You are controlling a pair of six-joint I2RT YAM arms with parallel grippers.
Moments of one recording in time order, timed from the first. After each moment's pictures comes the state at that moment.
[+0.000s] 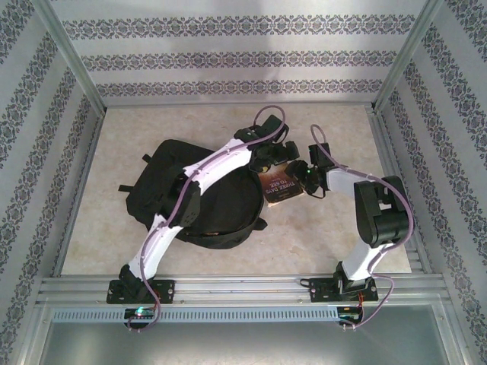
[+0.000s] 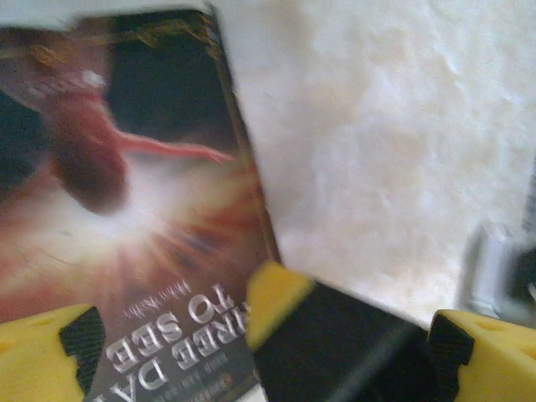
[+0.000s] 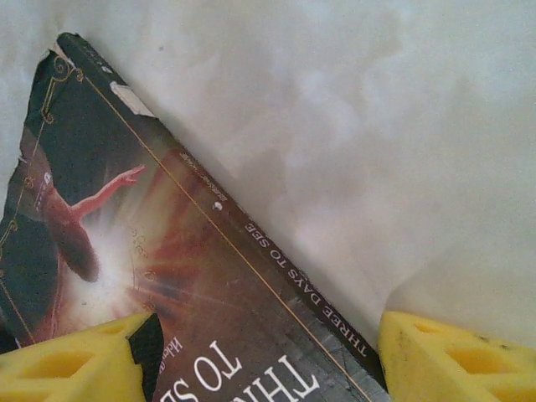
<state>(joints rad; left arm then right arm) -0.71 2.41 2.28 -0.85 0.08 -0.99 0.16 1.70 0.86 -0.14 -0.25 0.87</state>
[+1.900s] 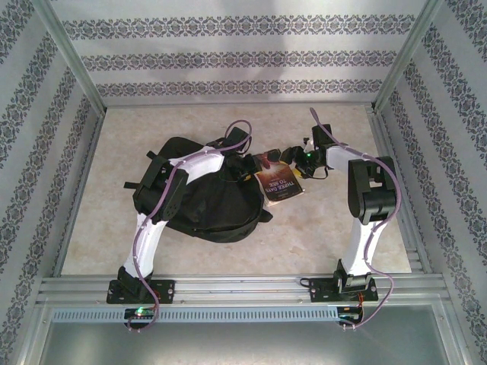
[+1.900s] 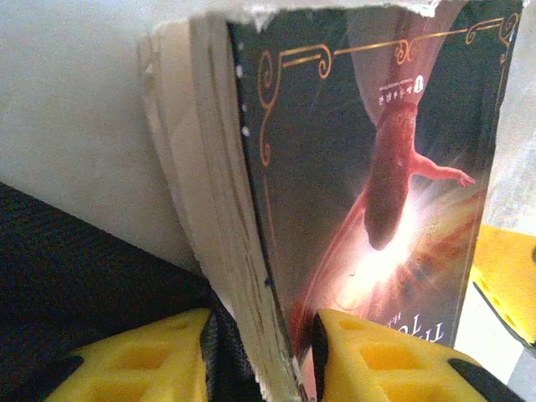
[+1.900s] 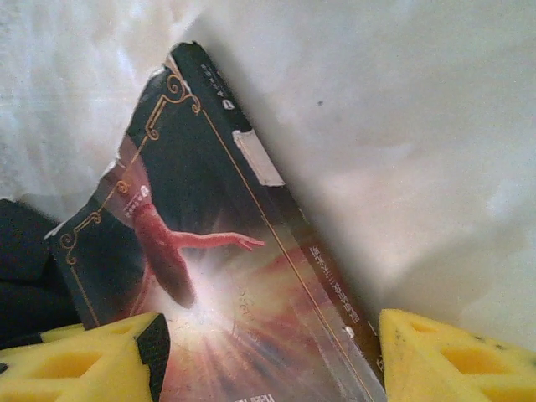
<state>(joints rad) -0.54 2.24 1.66 -0.44 0.36 -0.95 0.09 1.95 1.22 -0.34 -0.58 0.66</state>
